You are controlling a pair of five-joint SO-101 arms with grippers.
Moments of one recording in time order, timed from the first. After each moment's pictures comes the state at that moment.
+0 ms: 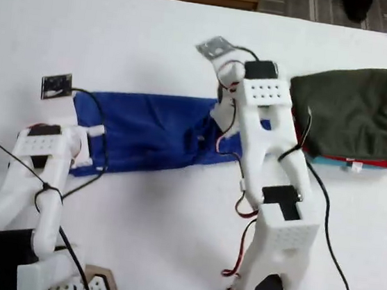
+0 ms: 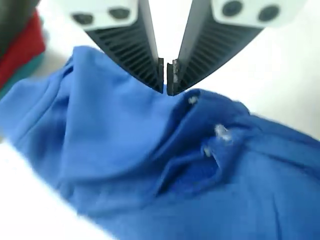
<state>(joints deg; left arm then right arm) -18.7 -14.1 50.2 45.8 7.6 -14.8 24.4 -19.2 88.8 28.4</state>
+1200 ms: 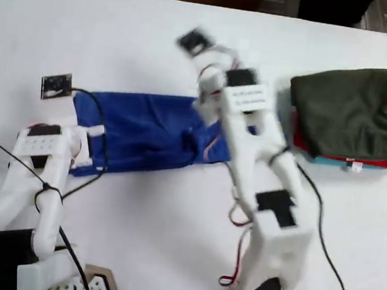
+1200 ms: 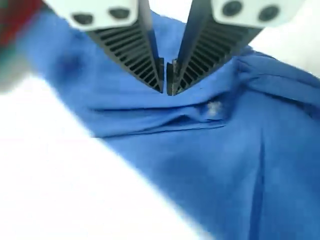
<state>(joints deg) -18.8 -14.1 50.2 45.8 7.6 -18.3 19.4 -16.0 71.7 28.4</state>
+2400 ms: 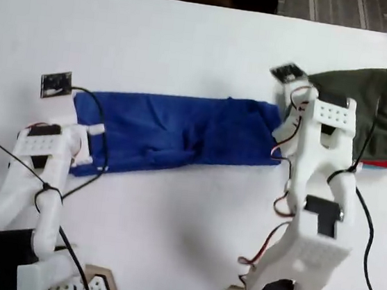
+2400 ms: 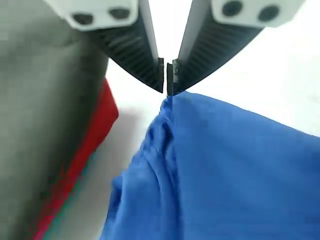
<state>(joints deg) -18.7 -14.1 50.2 44.3 7.6 5.1 16.7 -2.8 76.2 39.3</state>
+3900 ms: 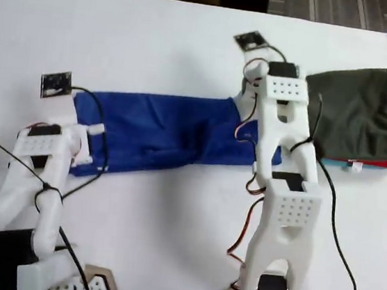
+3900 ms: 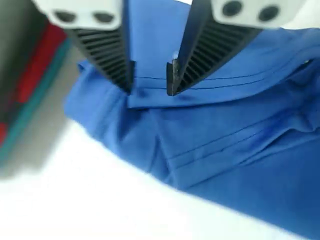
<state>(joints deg) -18.7 -14.1 50.2 44.1 7.6 -6.8 38.9 -33.7 80.6 23.3</state>
